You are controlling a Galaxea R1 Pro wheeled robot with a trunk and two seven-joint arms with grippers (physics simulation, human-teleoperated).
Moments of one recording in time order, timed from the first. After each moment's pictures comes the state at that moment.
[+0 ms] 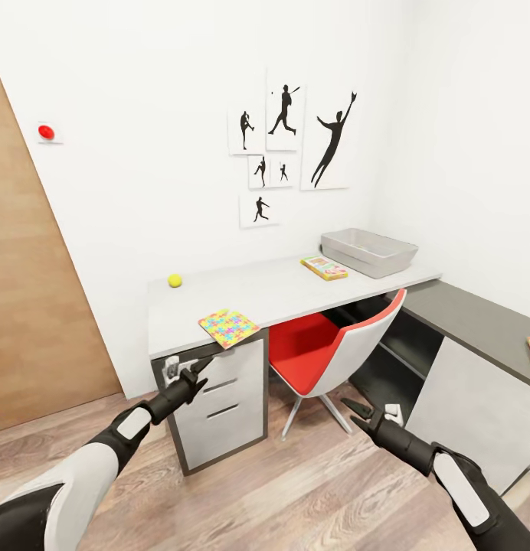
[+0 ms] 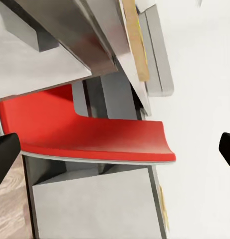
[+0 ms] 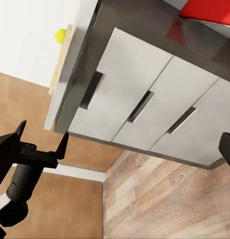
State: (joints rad) left arm -0.84 0.06 0.27 -0.20 0.67 0.39 -0.80; right arm -0.39 -0.24 -0.02 -0.88 -0.90 0.61 0.70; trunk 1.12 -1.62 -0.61
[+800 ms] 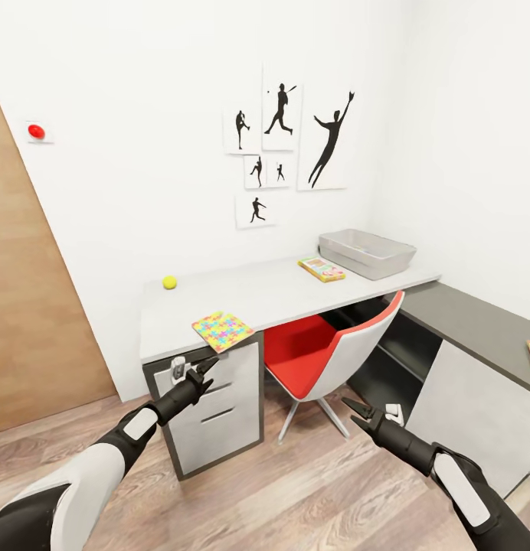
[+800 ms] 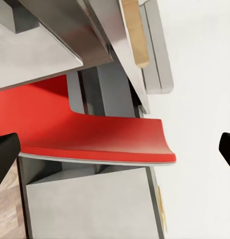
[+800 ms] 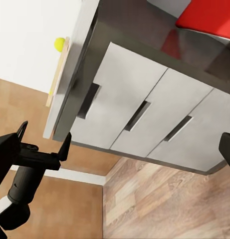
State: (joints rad) left arm -0.84 0.04 0.27 -0.20 0.67 0.38 -0.80; right arm -0.39 -0.24 -0.03 -0.88 -0.91 0.61 0.70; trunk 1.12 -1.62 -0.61
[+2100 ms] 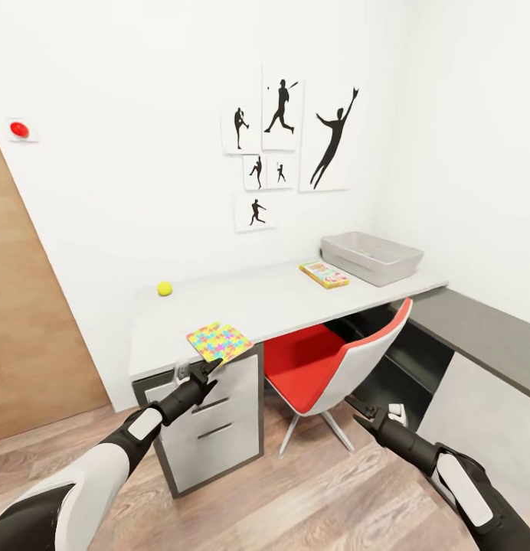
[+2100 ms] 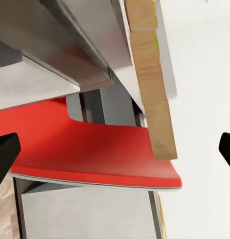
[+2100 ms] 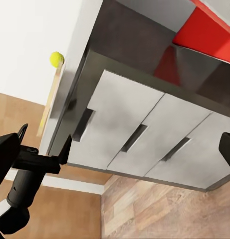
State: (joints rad) left arm -0.84 0.02 0.27 -0.20 0.67 0.38 -0.78; right arm -0.39 -0.25 -0.04 -0.88 -0.91 0.61 0.70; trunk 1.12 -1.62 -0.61
